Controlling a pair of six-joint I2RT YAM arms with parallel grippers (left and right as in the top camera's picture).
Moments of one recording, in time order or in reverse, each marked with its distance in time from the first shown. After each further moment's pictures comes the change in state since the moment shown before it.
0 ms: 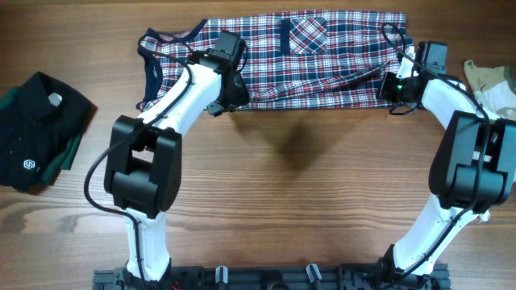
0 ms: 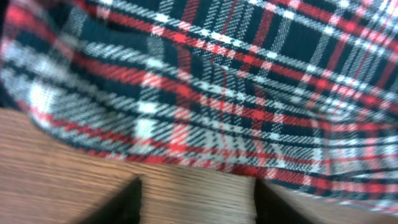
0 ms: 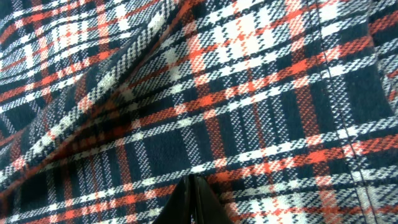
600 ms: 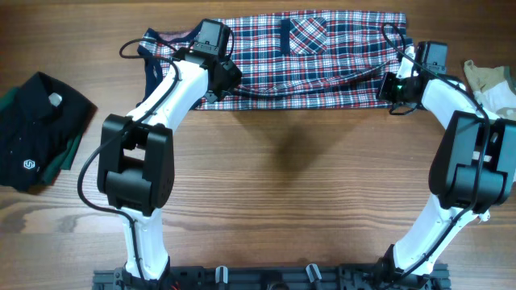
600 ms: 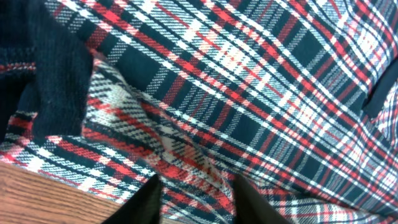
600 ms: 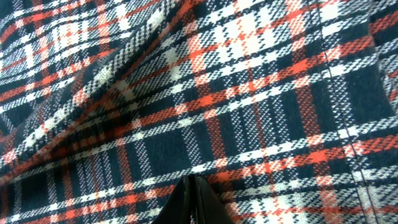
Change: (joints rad) left arm 0.060 0.000 0.000 0.177 0.054 -0.225; right arm 0.000 0.000 0.000 -0.001 0.000 0.000
